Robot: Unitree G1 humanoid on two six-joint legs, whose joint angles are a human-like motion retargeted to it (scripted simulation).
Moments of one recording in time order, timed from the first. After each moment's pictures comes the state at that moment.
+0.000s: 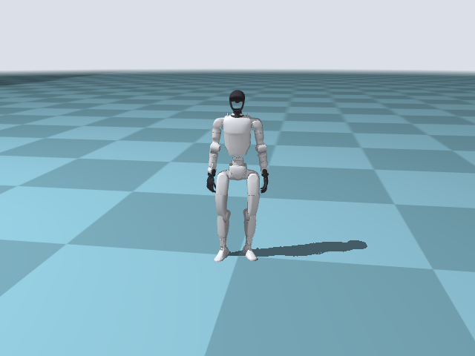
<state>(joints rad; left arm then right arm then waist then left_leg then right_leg) 0.01 0.15 0.44 1.63 0.30 -0.03 -0.03 -0.04 -0.14 -0.02 1.61 -0.77 -0.06 -0.04 -0.07 0.00 -0.04 -0.01 0.00 0.35 0.01 -0.08 0.01 -0.04 -0.10 -0.37 0.03 -0.02 0.06</state>
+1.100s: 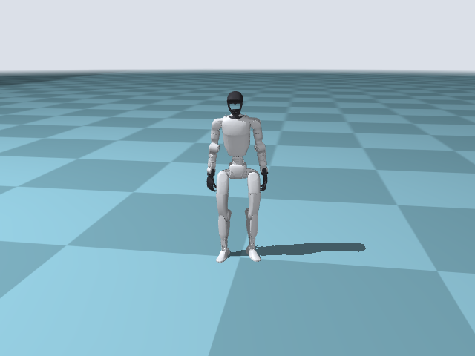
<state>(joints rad) -0.01 0.12 0.45 1.54 0.26 -0.02 -0.08 -0.05 -0.16 -0.04 1.53 -0.75 -0.09 -0.02 -0.08 0.00 0.13 -0.05 0.03 0.35 0.02 -0.01 -0.01 -0.07 -0.09 -0.32 0.01 0.00 0.03</state>
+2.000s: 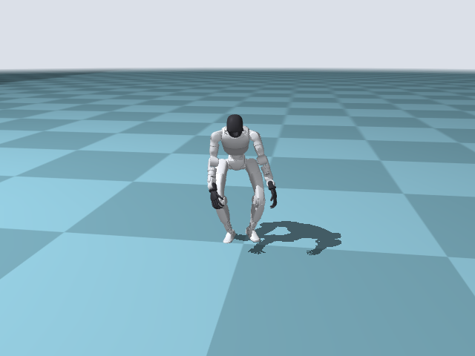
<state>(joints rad) -1.15 0.47 0.23 1.31 0.11 -0.03 -0.05 -1.08 -0.28 -0.05 1.17 -0.47 -0.28 0.09 0.04 -0.03 0.49 -1.25 0.29 0.30 1.22 -0.37 0.05 -1.22 -0.07 -0.25 1.08 -0.34 -0.04</state>
